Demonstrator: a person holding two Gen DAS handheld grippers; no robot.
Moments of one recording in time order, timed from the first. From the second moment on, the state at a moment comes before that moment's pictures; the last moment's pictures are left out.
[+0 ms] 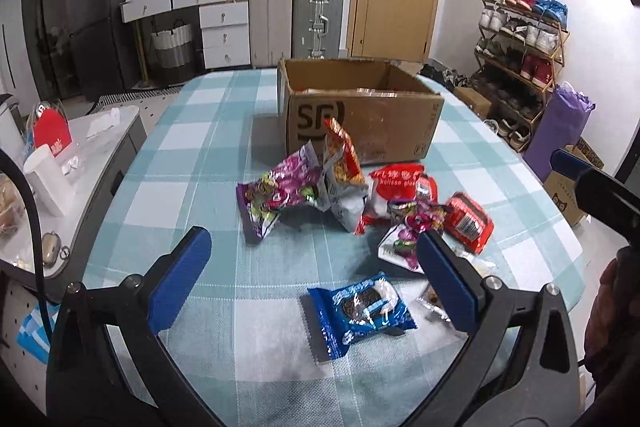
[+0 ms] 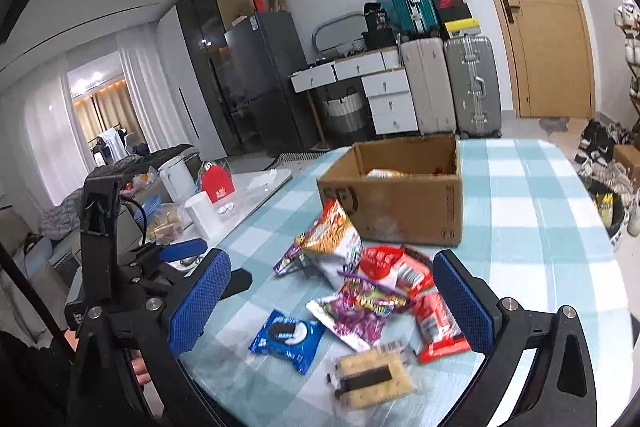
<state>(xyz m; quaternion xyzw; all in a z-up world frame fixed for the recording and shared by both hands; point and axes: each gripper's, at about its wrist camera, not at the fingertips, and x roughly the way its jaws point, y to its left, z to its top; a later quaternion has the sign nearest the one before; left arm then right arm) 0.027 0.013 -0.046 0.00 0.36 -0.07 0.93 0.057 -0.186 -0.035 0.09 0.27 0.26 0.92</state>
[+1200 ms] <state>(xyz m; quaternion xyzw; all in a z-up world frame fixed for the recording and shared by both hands) 0.085 -0.038 -0.159 0.01 0.48 -0.13 0.87 0.052 -0.201 -0.105 0.12 0.33 0.23 0.91</state>
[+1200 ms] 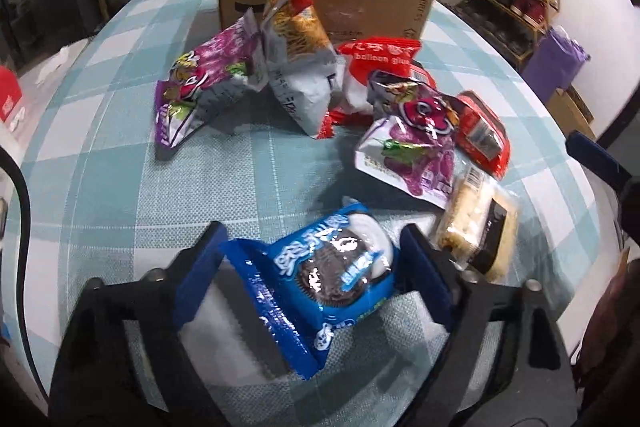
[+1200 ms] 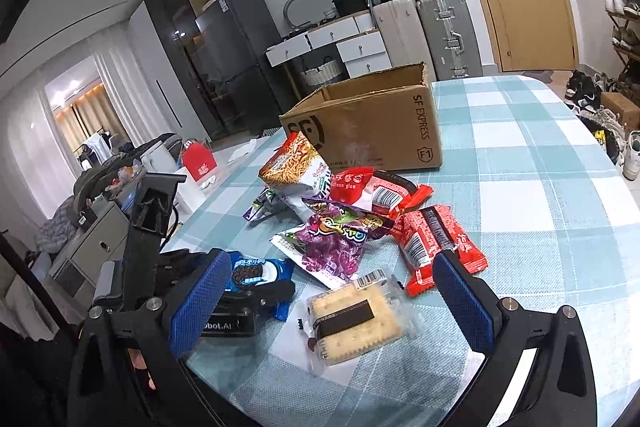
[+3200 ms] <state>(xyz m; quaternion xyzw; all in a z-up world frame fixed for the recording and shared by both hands) 0.060 0.039 -0.123 -0.05 0.46 -0.16 0.87 0.070 -0.165 -0.158 0.02 0.44 0.23 0.87</state>
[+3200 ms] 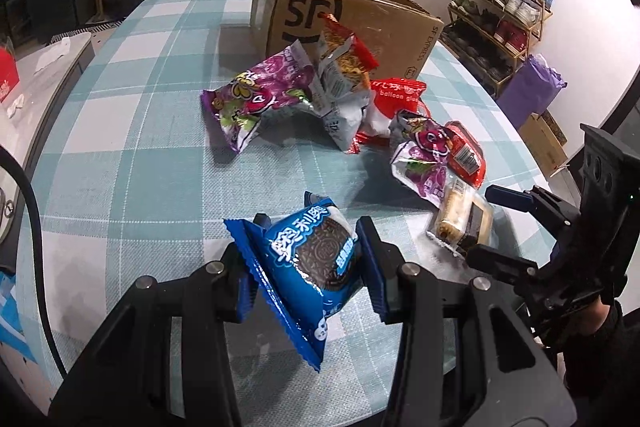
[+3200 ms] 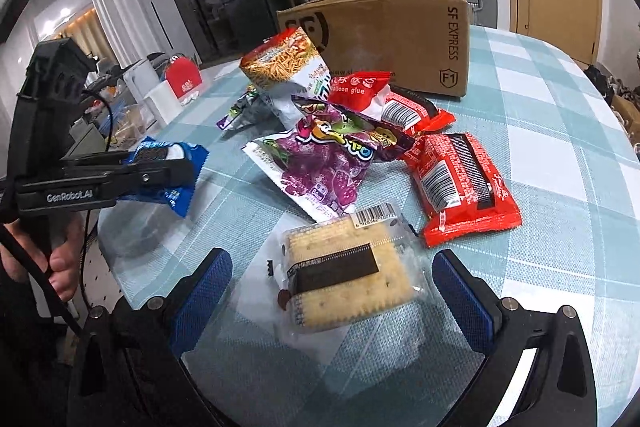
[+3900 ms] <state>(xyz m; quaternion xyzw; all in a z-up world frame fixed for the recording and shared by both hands) 0.059 0.043 -0.125 -0.05 0.46 -0.16 0.87 0.075 -0.162 -0.166 -0.02 0.44 0.23 0.87</state>
